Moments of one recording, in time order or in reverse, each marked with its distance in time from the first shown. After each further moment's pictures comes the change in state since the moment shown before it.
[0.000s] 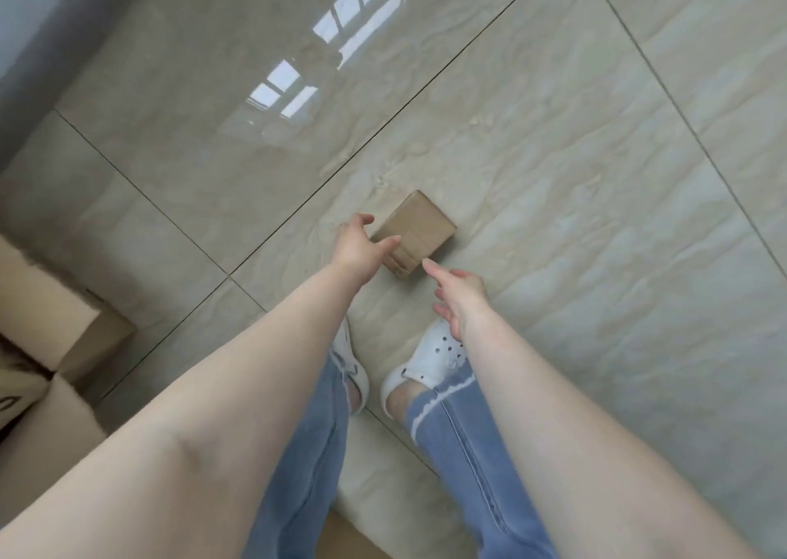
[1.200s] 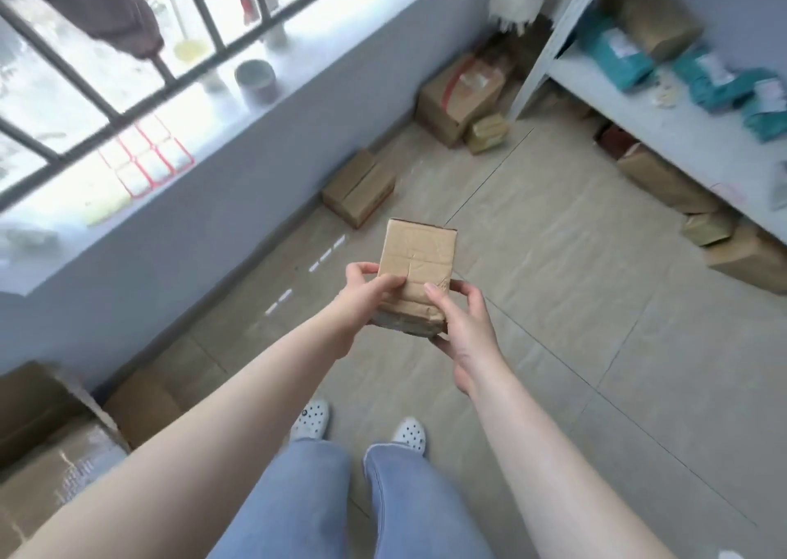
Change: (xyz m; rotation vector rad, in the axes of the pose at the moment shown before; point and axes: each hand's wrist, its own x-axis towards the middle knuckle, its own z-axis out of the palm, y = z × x) left_hand -0.480 0.257 -0.219 -0.291 -0.213 0.366; right_hand -0.583 -0.135 -0.085 0.231 -0.126 -0.695
